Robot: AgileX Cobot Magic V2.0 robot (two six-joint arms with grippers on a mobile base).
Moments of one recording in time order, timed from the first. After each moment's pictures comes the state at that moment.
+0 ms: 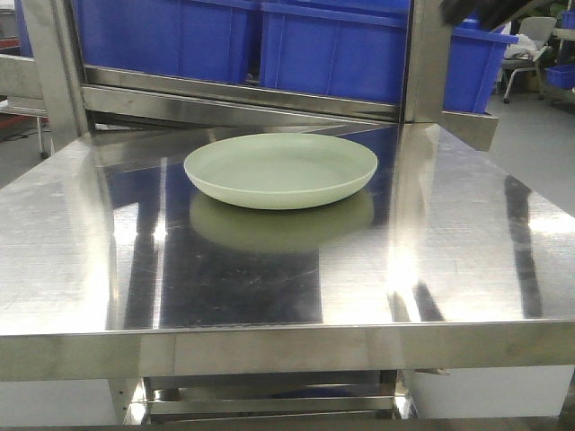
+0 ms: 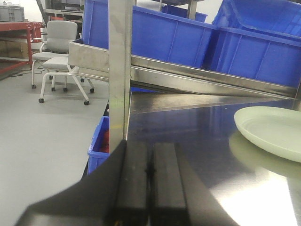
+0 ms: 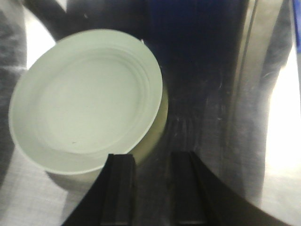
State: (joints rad) left arm -0.06 0.00 0.01 0.04 0.06 -0.10; right arm 0.27 1.49 -1.24 0.20 0.54 0.05
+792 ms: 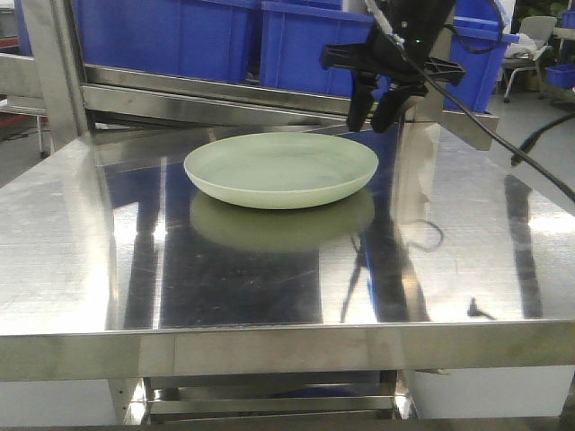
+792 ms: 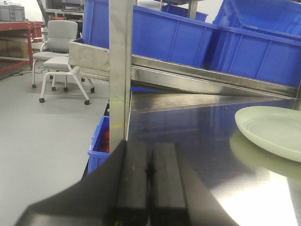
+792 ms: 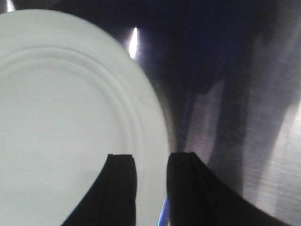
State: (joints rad) left arm -0.06 0.00 0.01 0.04 0.06 -0.10; right arm 0.27 2.27 -2.16 0.19 1.01 0.05
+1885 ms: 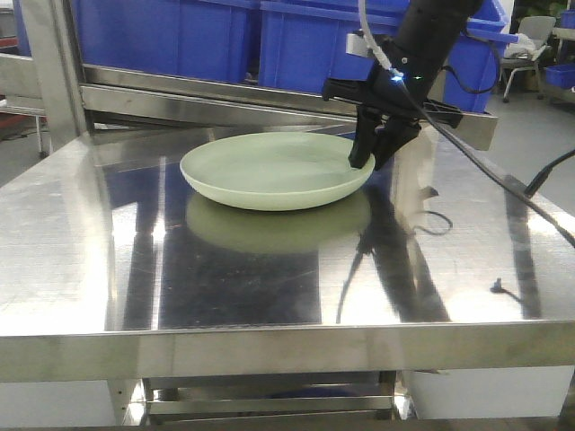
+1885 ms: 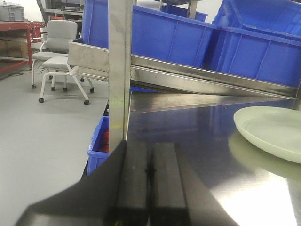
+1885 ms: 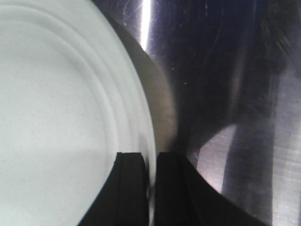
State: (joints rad) left arm -0.06 0.00 0.01 0.04 0.06 -0.10; right arm 0.25 2.35 -2.17 0.28 1.09 0.05
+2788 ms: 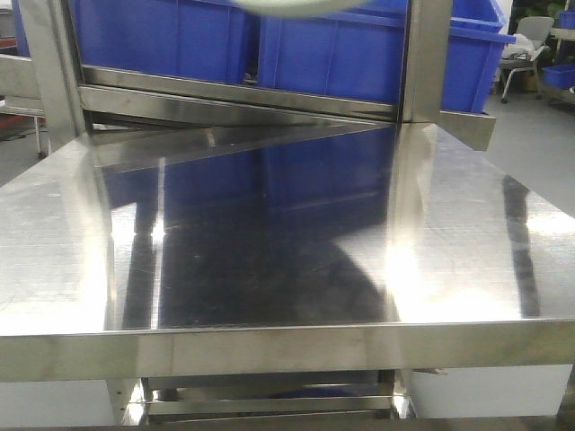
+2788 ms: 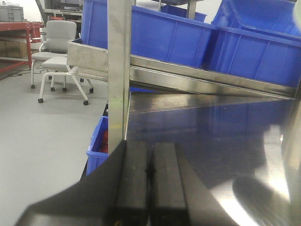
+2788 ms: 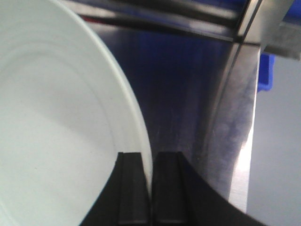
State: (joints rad) left arm -0.06 0.00 0.01 0.04 0.06 -0.10; right arm 0.25 1.80 -2.18 0.09 1.14 0.05
